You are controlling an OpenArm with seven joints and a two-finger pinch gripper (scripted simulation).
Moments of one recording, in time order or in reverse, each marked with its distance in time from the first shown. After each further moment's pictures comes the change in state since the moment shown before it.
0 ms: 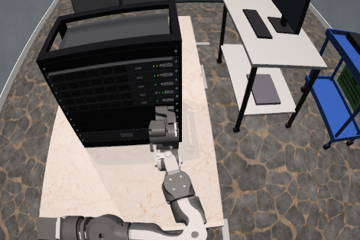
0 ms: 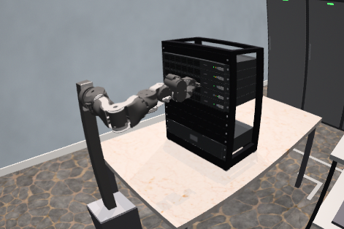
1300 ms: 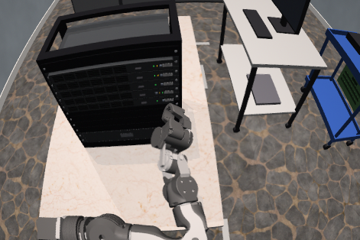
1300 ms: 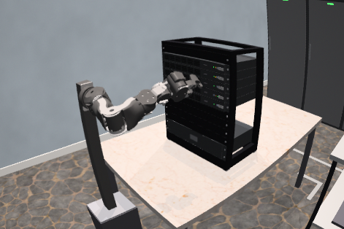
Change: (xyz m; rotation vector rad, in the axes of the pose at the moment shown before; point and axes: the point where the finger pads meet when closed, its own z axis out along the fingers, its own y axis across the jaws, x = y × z) arm -0.030 0.017 -0.013 -0.109 -0.093 0.567
